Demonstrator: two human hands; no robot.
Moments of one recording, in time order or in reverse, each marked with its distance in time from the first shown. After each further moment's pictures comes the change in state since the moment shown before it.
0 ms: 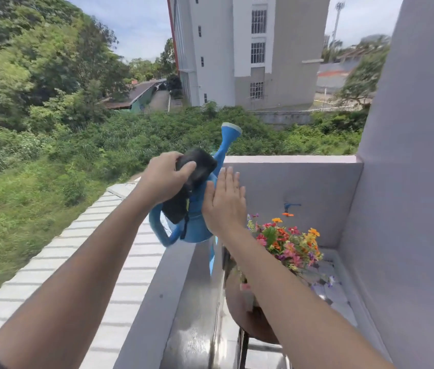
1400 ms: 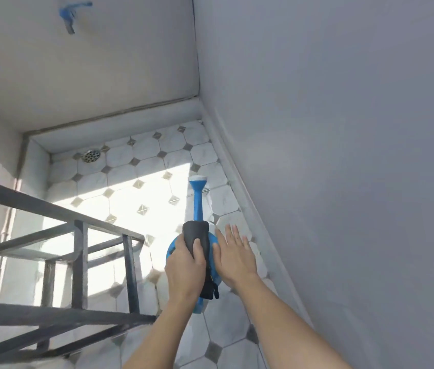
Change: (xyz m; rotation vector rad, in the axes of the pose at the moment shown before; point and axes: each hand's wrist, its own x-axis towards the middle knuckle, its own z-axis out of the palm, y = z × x) left_hand -0.328 0.057 0.866 -0.228 -0.473 -0.372; right_hand -0.307 0.804 0.188 -0.391 -0.550 0.584
